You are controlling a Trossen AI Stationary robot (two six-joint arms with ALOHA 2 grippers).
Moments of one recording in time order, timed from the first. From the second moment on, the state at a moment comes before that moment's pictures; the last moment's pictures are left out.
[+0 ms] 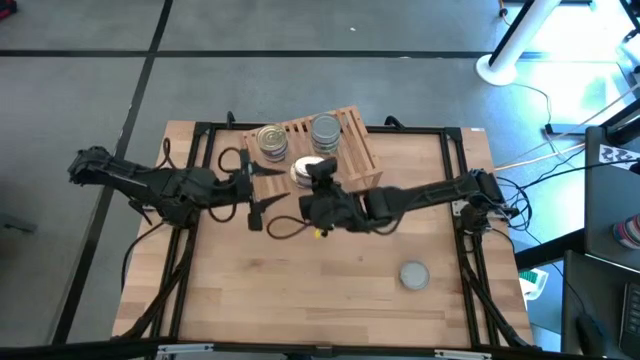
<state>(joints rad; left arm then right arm) -0.23 0.98 0.87 0.01 -0.52 0.19 0.21 1.91 1.82 -0.53 1.00 -0.77</state>
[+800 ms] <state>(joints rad) 0.00 1.12 0.87 0.02 -0.53 0.22 0.07 1.91 1.82 -0.52 0.74 -0.77</state>
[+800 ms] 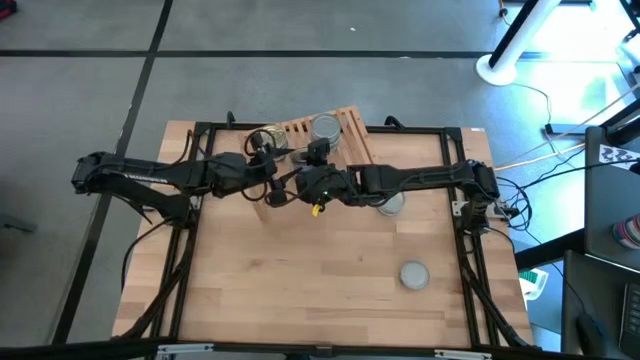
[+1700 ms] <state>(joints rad) -0.01 1.13 0.88 -0.13 -0.52 0.23 0.07 1.91 1.82 -0.52 0.53 -0.77</state>
